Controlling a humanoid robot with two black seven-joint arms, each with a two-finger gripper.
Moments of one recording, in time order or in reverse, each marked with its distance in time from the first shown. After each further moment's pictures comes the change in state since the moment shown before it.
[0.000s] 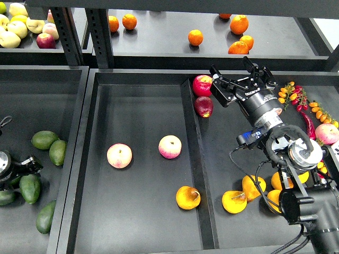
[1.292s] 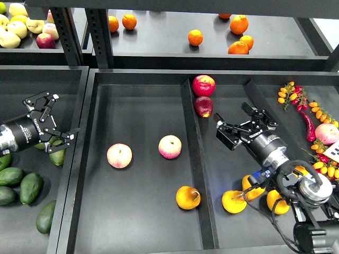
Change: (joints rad) left arm 0.669 -0.271 -1.436 -0.449 -0.422 0.000 0.000; right arm -0.225 -0.159 -0.012 0.001 0.005 0.007 -0.133
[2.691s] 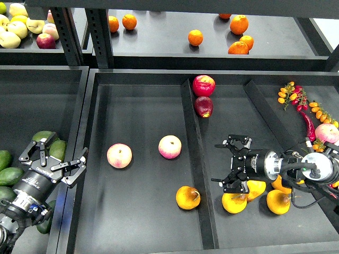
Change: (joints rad) left arm 0.284 -0.280 -0.153 -0.077 -0.296 0.000 0.000; right arm 0.553 -0.434 -1.076 -0.052 -0.077 0.059 -0.061
